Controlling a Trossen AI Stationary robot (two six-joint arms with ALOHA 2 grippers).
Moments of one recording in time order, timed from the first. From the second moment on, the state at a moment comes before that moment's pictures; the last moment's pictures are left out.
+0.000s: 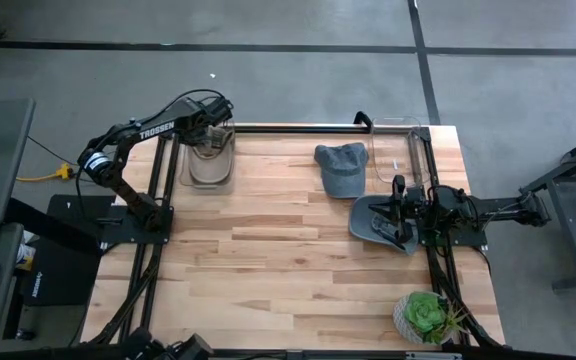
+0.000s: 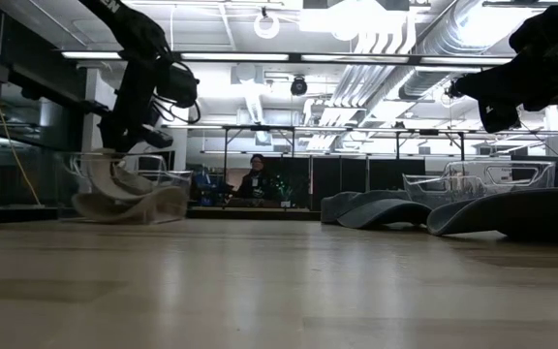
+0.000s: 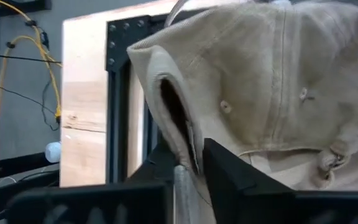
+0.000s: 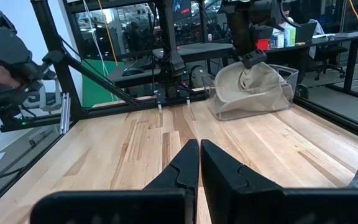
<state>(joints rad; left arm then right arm) 0.83 1.56 1.18 -1.15 -0.54 -0.71 0.06 0.04 0.01 0.05 0.12 0.16</state>
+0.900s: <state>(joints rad) 0.83 1.56 1.36 -1.32 -0.55 -0.77 0.06 0.04 0.01 0.05 0.12 0.16</state>
